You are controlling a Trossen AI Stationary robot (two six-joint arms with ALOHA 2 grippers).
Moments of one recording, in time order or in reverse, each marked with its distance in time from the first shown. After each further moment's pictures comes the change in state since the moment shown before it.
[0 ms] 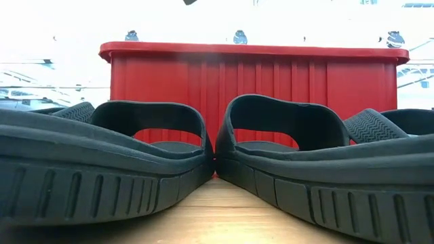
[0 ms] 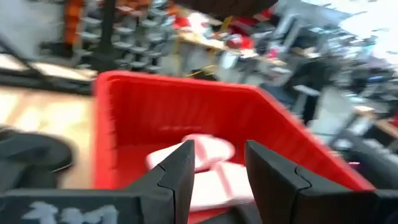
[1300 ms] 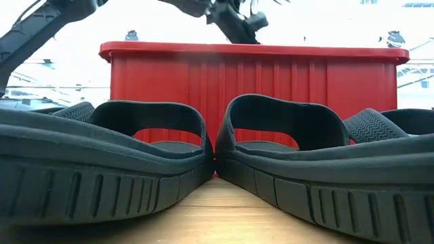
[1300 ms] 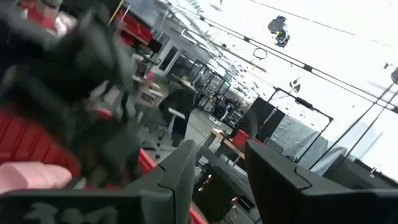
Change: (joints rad) left arm 0.468 0.556 0.000 0.838 0.596 0.470; right arm -0.243 -0.120 0.000 0.303 0.166 -0.507
